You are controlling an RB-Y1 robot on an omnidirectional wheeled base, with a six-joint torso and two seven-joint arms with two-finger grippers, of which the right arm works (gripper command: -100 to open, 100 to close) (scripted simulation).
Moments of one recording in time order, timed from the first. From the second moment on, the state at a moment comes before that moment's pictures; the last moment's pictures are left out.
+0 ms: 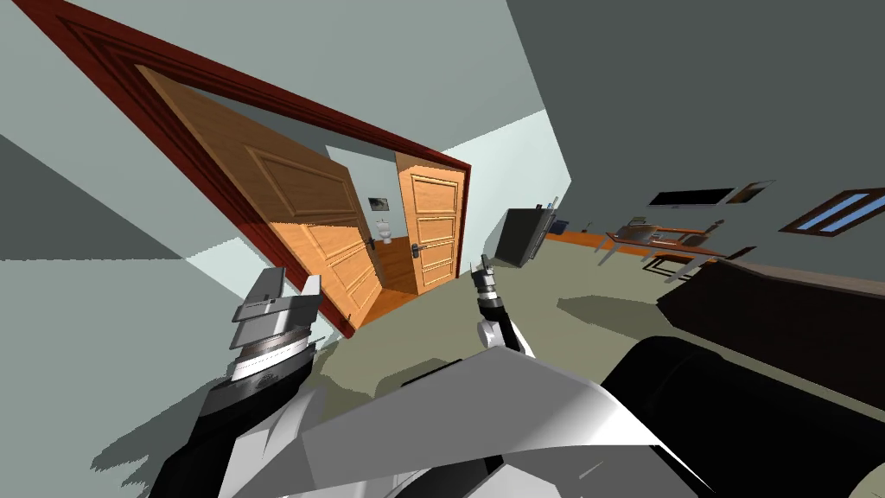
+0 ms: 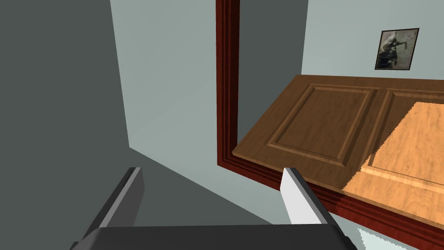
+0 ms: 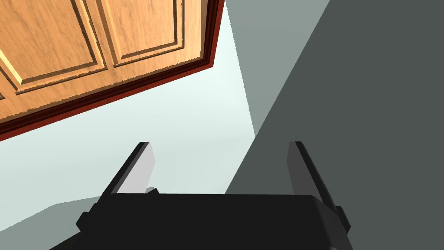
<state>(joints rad) 0.40 0.02 0.03 -2.12 0.00 -0.53 -0.06</state>
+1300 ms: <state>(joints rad) 0.25 -0.03 0.04 -1.83 0.01 -0.47 -0.06</state>
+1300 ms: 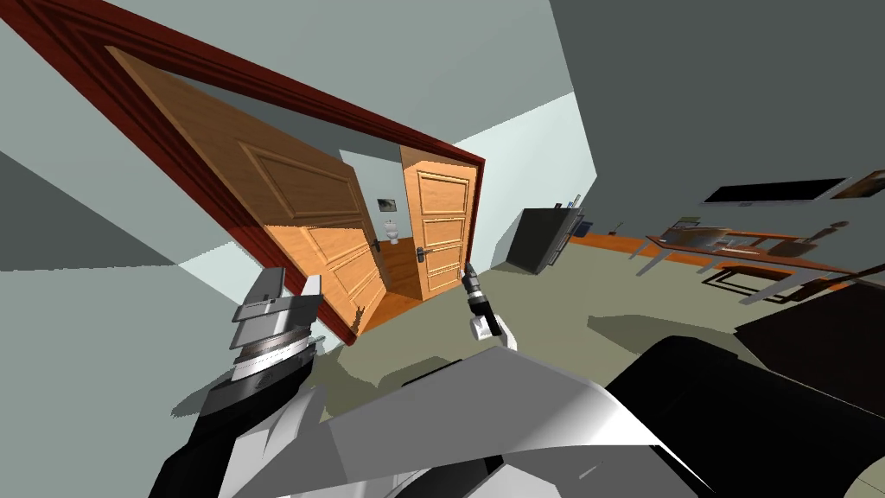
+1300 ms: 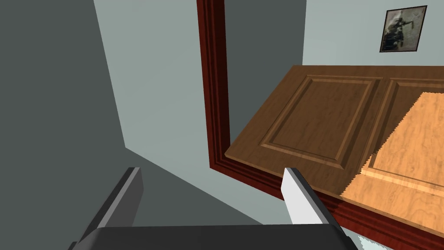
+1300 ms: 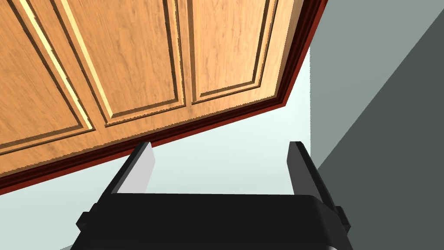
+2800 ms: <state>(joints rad) 0.03 -0.04 0.04 -1.47 0.03 -0.37 -0.05</state>
